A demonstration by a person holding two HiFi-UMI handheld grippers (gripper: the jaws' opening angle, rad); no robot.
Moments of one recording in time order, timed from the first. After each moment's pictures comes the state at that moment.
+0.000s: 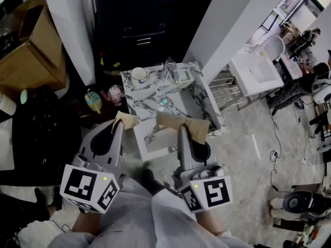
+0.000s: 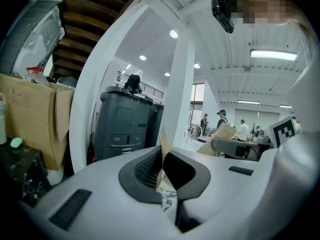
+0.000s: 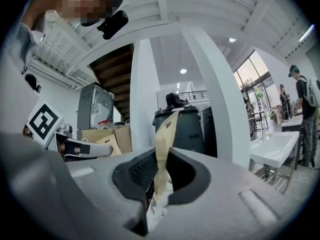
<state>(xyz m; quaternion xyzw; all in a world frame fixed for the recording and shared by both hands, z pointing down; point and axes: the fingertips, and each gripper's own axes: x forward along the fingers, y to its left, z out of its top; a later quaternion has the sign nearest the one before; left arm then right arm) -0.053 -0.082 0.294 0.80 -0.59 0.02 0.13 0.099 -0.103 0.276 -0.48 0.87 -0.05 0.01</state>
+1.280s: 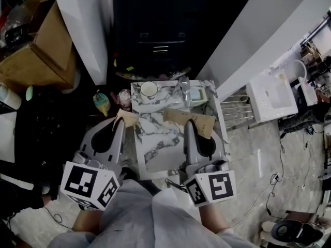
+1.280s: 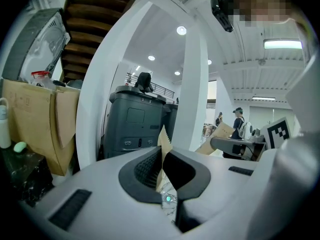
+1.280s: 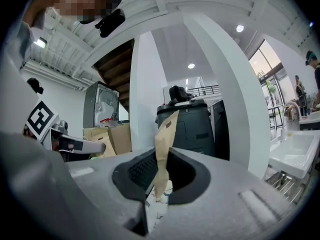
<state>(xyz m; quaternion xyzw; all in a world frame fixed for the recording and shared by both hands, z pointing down) -0.080 -0.173 0.297 0.75 -0.65 0.03 0.13 0.079 -0.231 0.286 -0.42 0.91 -0.05 -0.01</state>
